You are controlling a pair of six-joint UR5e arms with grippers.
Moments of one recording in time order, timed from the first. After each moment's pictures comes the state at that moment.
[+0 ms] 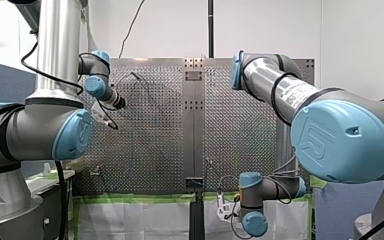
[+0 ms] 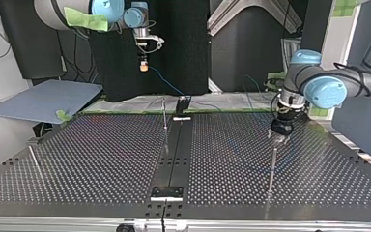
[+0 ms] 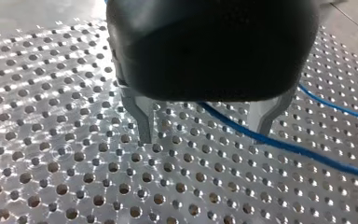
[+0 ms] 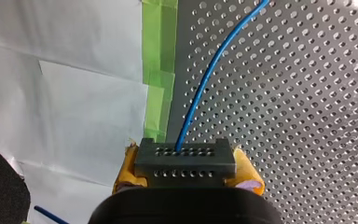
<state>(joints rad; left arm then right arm) 0.14 -1.72 -1.85 -2.90 -1.36 -2.55 2.11 -0.44 1.96 -1.37 1.75 1.50</state>
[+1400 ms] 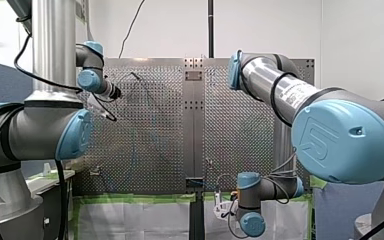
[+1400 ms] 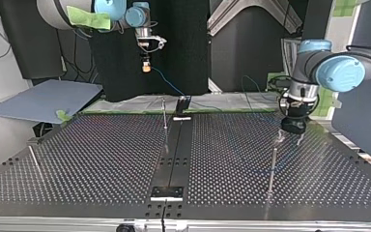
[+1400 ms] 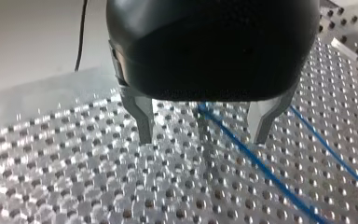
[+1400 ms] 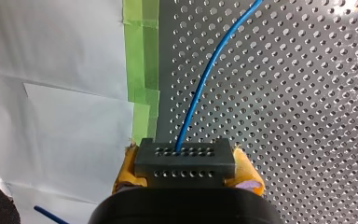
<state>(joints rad) 0.18 -1.58 -1.93 -2.82 -1.34 -2.62 2.13 -0.44 1.95 -1.41 1.73 1.53</state>
